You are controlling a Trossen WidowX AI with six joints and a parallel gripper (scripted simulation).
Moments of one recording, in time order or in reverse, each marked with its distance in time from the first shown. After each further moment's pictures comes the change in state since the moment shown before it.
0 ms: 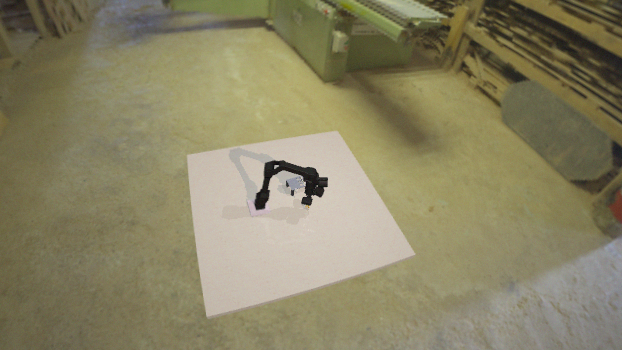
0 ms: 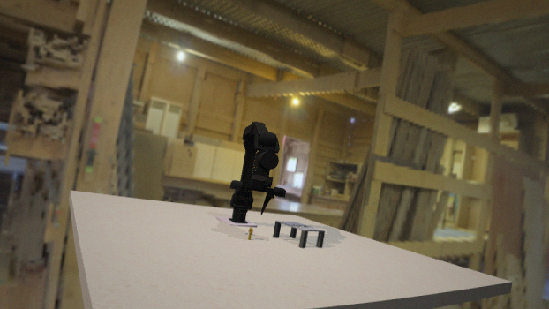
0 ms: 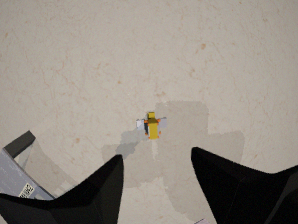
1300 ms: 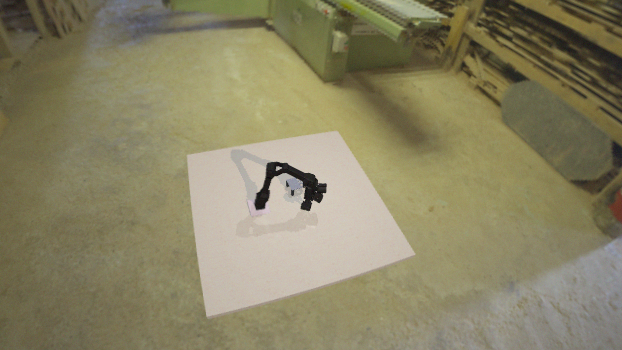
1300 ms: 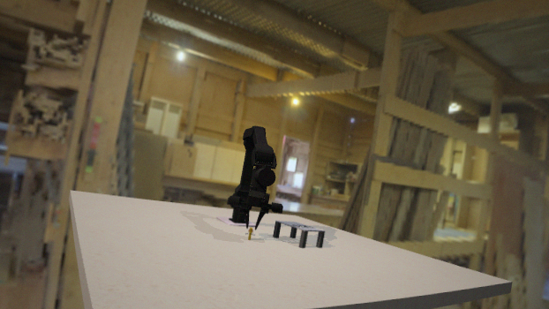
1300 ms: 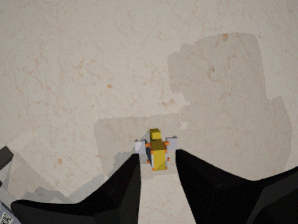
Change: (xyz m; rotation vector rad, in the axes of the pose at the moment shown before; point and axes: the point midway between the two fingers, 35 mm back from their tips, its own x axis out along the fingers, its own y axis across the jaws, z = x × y) arm 0.054 -0.001 -0.001 0.005 0.004 -0.002
